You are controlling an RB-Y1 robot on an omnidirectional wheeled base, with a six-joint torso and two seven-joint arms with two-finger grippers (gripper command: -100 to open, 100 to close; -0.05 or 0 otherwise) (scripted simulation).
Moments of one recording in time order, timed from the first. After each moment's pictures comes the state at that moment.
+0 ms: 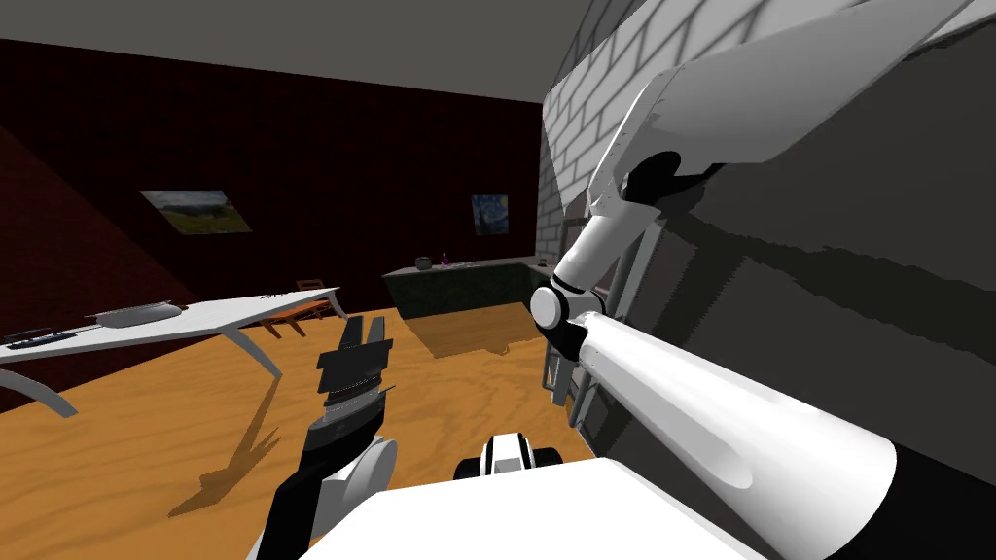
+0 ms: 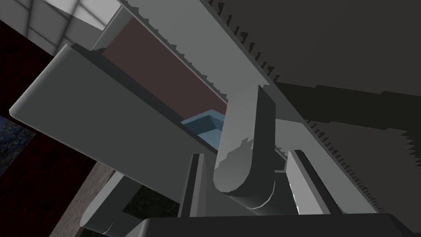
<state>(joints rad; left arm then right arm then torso) 0.48 0.04 0.05 -2.35 0.12 -0.57 -0.04 -1.59 -0.09 -0.59 -2.01 -2.01 -1.67 1.34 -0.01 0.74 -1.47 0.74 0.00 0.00</state>
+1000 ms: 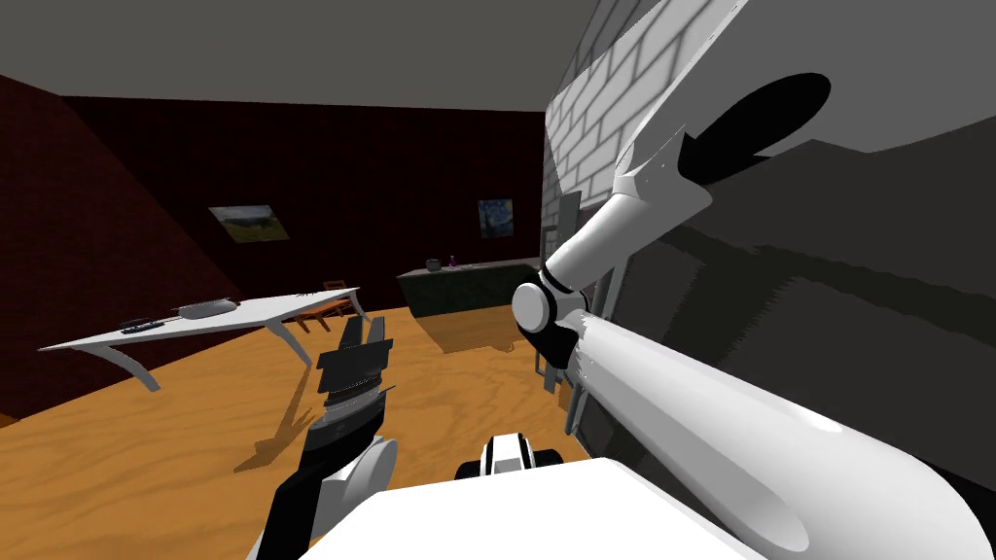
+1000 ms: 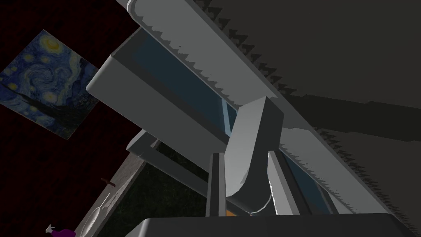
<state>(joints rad) 0.48 0.04 0.05 -2.35 0.12 -0.57 -0.04 -1.73 0.04 -0.67 -2.19 -2.09 -1.74 1.55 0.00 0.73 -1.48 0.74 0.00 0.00</state>
